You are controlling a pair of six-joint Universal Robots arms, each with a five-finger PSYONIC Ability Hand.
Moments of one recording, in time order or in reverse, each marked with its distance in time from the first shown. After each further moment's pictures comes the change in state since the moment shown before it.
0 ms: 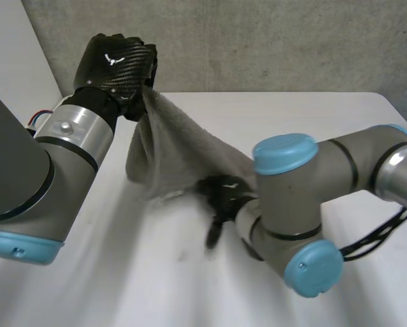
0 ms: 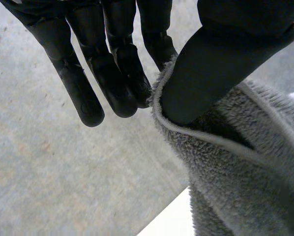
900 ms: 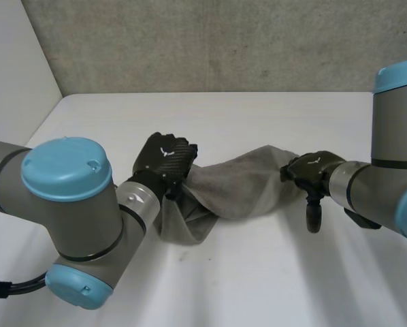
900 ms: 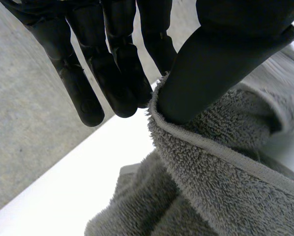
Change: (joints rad) left arm -0.102 -0.242 -0.069 -0.015 -0.002 -0.012; right arm -0.315 -0.245 0.065 0.331 -0.062 -0.522; left_hand 0.005 0.000 0.000 0.001 0.005; right_hand 0.000 0.000 -0.063 -0.072 0.000
